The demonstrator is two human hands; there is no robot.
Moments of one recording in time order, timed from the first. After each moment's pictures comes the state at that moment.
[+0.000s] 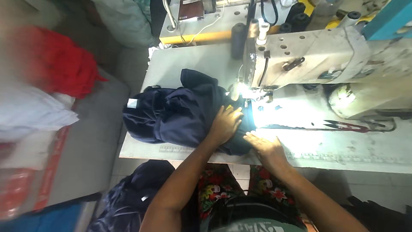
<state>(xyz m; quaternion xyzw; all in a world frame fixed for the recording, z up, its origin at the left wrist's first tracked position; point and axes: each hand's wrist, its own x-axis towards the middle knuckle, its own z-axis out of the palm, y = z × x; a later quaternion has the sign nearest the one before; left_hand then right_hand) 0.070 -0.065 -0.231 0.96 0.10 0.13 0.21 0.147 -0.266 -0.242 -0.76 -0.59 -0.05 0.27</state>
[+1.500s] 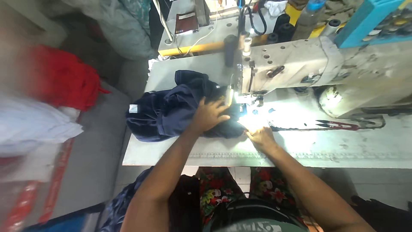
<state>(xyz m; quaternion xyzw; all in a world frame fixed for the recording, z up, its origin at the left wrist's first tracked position) 0.075 0.005 -0.197 0.99 0.06 0.03 0.10 0.180 -0.222 -0.236 -0.79 -0.54 0.00 0.29</state>
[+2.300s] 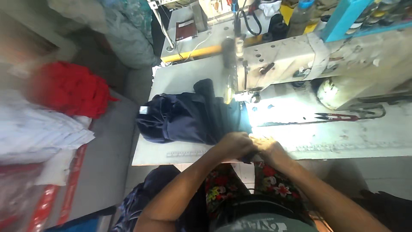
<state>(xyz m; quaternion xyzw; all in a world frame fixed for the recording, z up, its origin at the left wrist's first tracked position) 0.049 -0.115 -0.154 0.93 -0.03 -0.07 0.37 0.156 -0.282 -0.245 -0.71 -0.63 0.00 0.32</state>
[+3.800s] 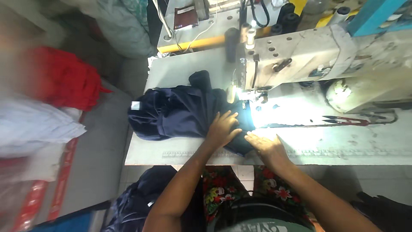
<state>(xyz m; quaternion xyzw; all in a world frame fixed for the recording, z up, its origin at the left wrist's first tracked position) 0.054 -0.061 -0.230 0.96 0.09 0.11 0.25 0.148 -0.266 -0.243 -0.76 -0.58 -0.06 0.27</state>
